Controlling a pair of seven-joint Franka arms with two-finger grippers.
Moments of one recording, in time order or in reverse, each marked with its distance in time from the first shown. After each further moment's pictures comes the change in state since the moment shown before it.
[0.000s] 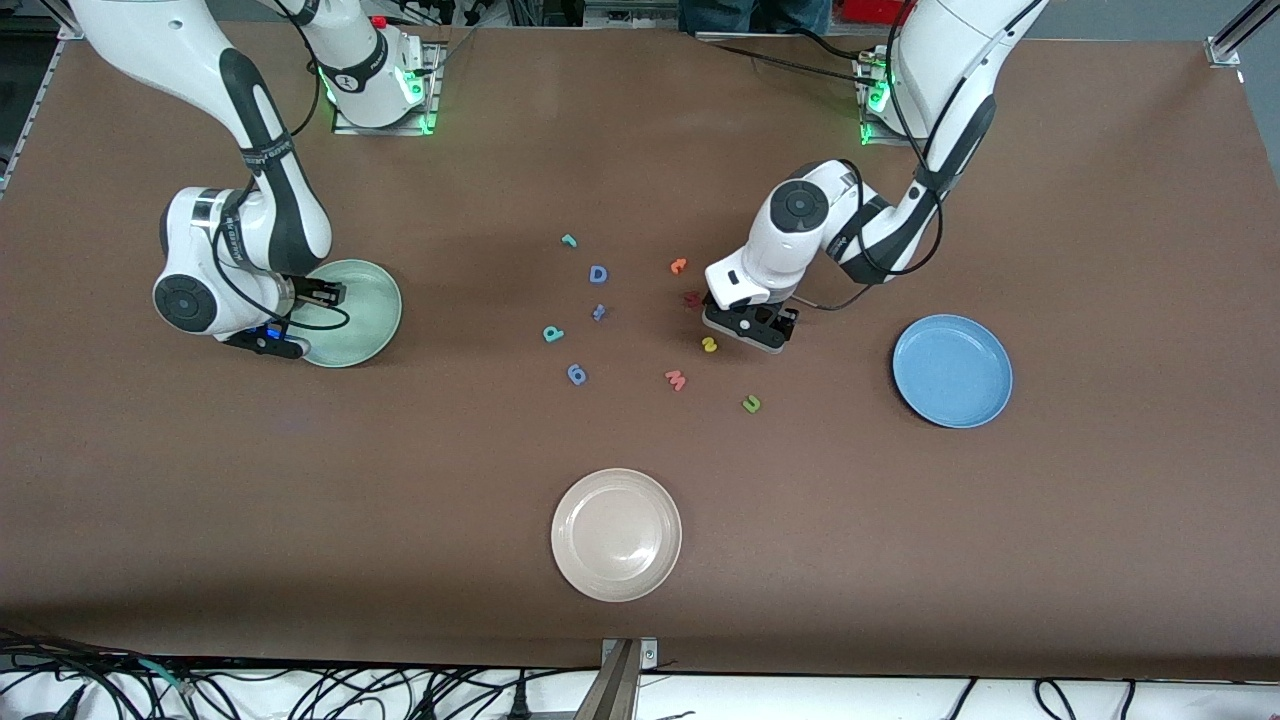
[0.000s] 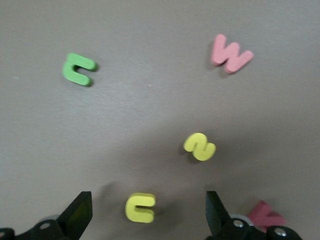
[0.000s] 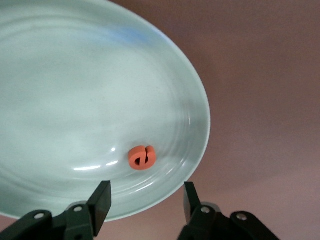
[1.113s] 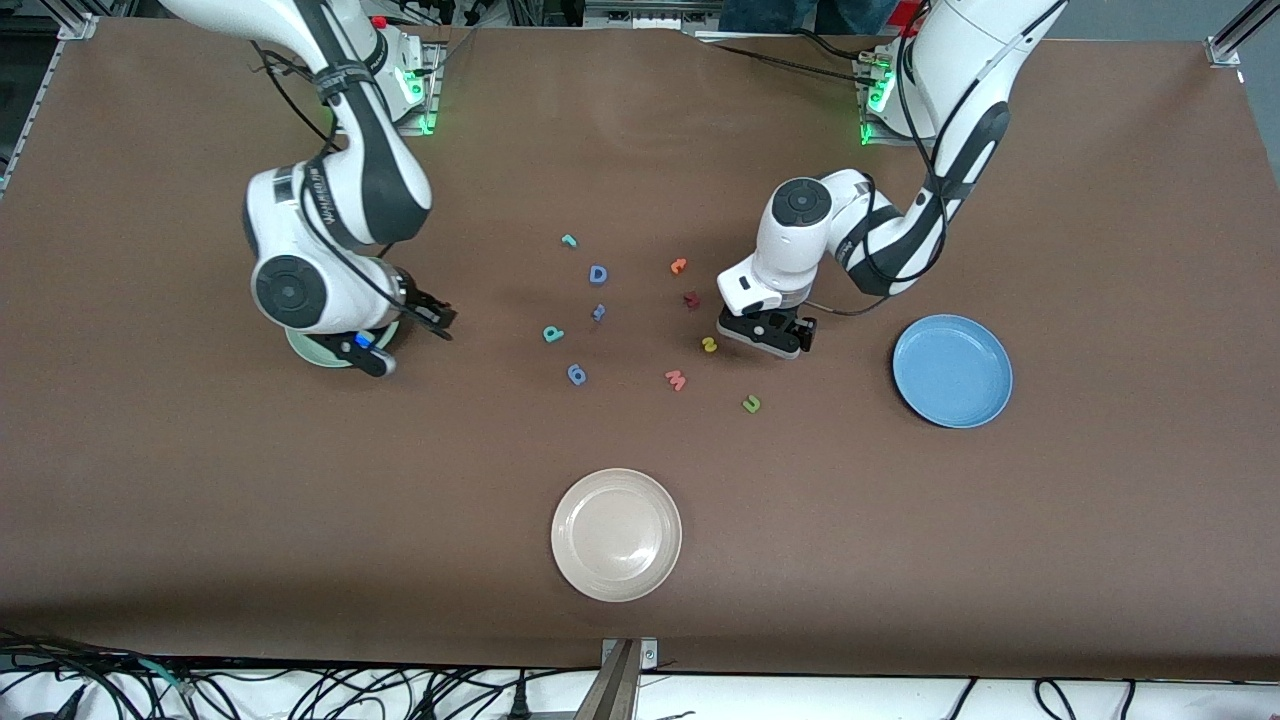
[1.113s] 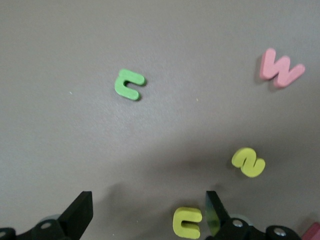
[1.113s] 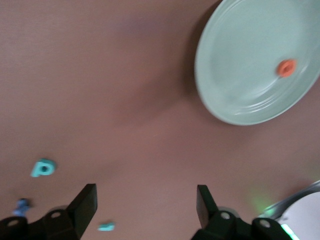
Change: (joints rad) left arm 0.058 0.002 -0.010 0.017 0.122 -0.021 -0.078; right arm 0.130 0.014 0.232 0.348 0.167 -0.191 0.686
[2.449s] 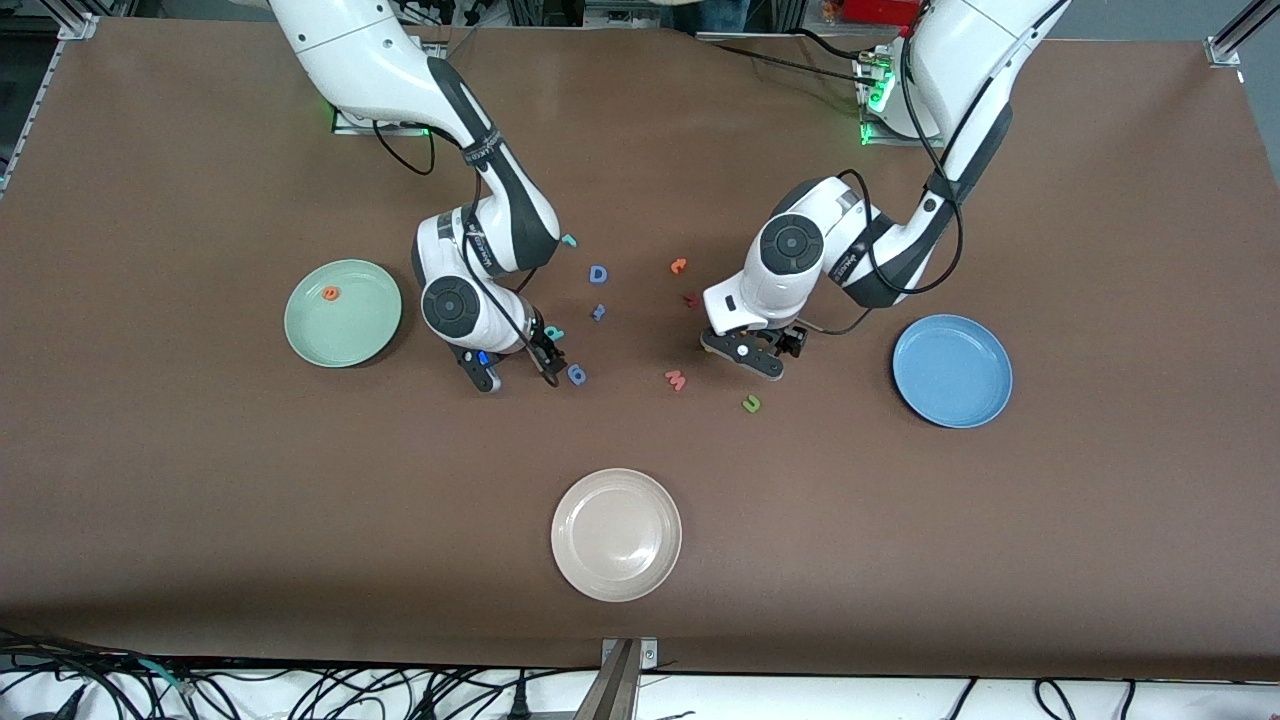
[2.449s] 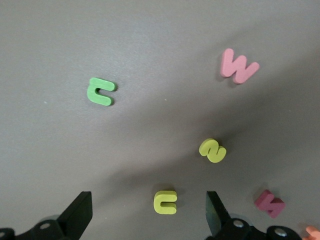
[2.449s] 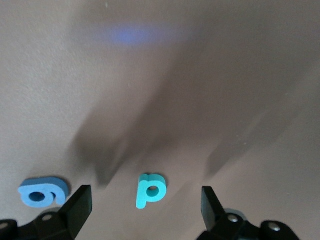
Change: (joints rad) left arm 0.001 0.042 -0.045 0.198 -0.297 -0.304 0.354; right arm 0.184 0.270 0.016 0.044 0.194 0.408 0.377
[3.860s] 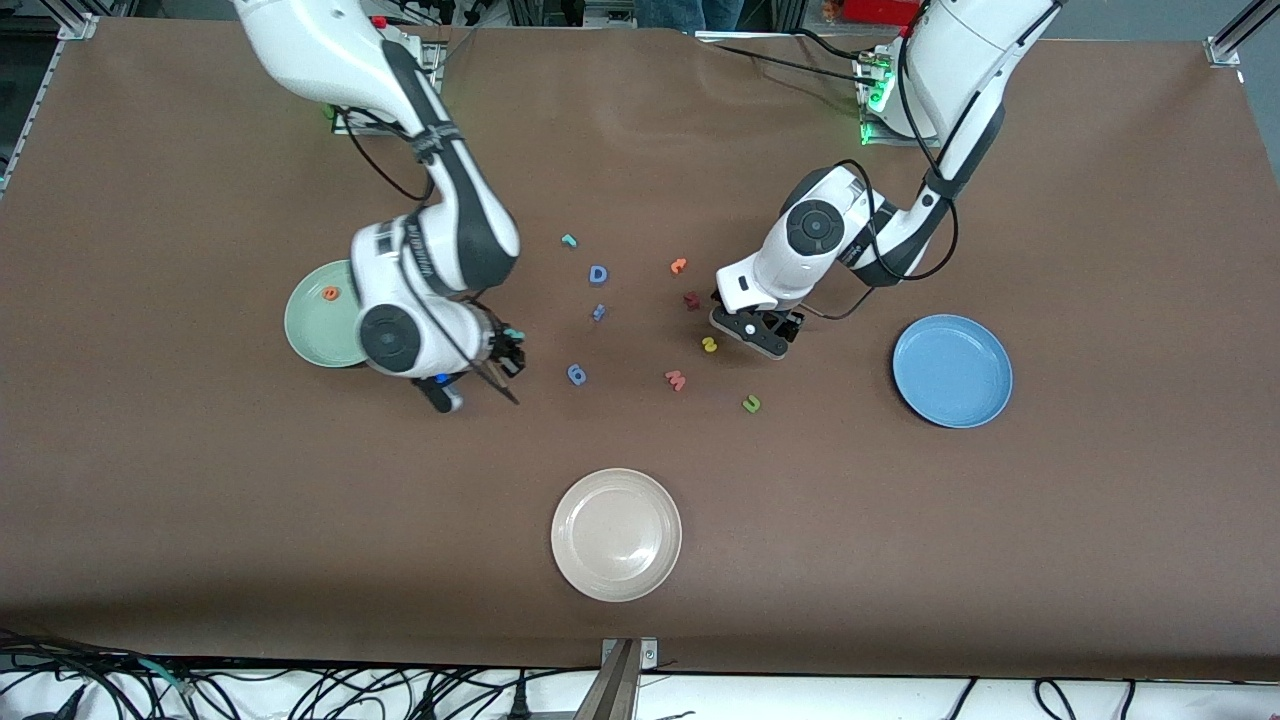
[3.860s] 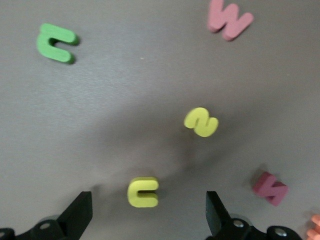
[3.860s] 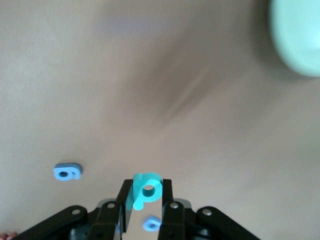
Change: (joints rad) left arm -0.002 -0.027 0.027 -0.212 -0.085 0.276 0.054; right arm -0.013 -0.055 -0.213 0.247 0.003 -0.516 -0.210
